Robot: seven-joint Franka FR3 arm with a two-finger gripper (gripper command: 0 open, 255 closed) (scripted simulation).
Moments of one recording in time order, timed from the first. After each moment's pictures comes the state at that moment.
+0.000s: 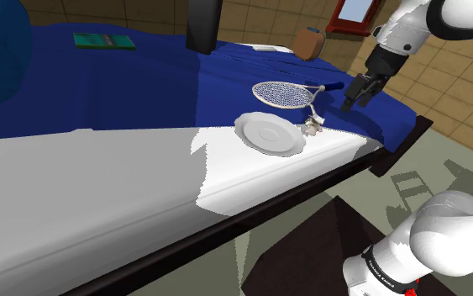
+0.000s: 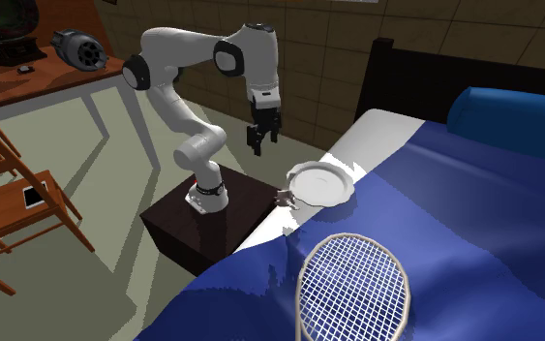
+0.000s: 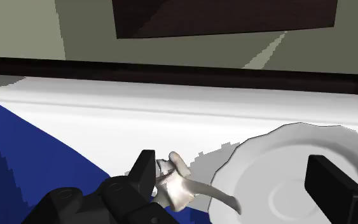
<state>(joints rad) 0.01 -0.74 -0.03 -2.29 -0.05 1.60 0.02</state>
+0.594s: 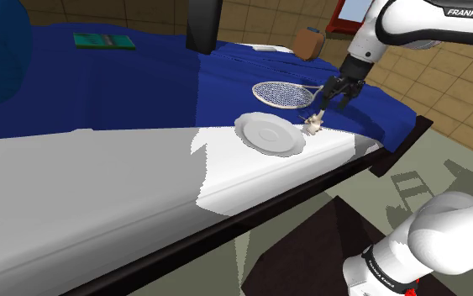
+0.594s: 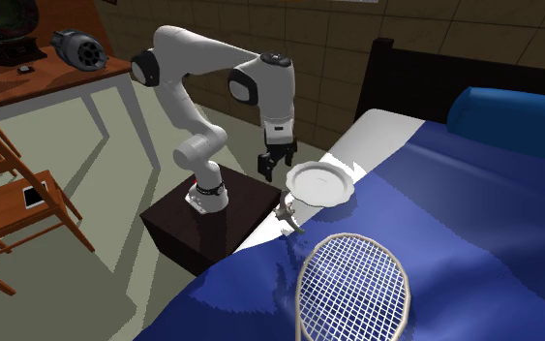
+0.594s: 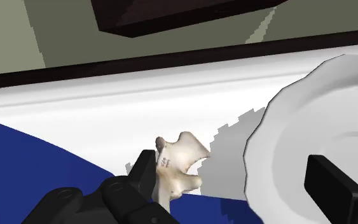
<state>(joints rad) -0.04 -0.50 -0.11 -2.23 0.00 1.74 0.07</state>
